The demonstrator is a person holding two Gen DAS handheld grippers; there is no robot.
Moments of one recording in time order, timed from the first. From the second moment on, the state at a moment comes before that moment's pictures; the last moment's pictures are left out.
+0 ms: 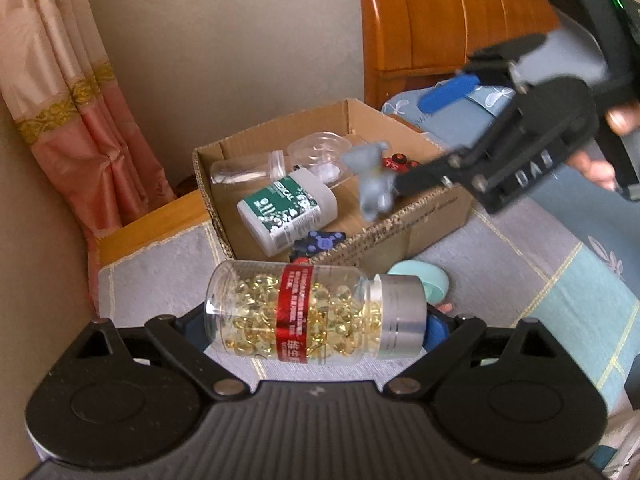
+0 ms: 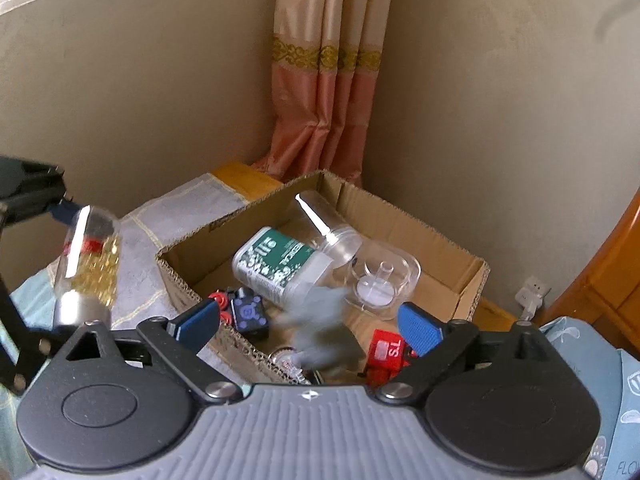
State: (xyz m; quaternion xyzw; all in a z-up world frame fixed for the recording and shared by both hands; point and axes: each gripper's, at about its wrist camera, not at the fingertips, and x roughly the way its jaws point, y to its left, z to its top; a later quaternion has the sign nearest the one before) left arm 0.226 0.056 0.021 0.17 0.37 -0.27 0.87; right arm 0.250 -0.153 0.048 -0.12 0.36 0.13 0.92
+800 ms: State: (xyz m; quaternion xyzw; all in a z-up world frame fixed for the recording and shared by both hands) left arm 0.299 -0.048 0.039 0.15 0.39 -0.30 0.86; right arm 0.186 -0.182 0.030 -0.05 0.37 0.10 0.92
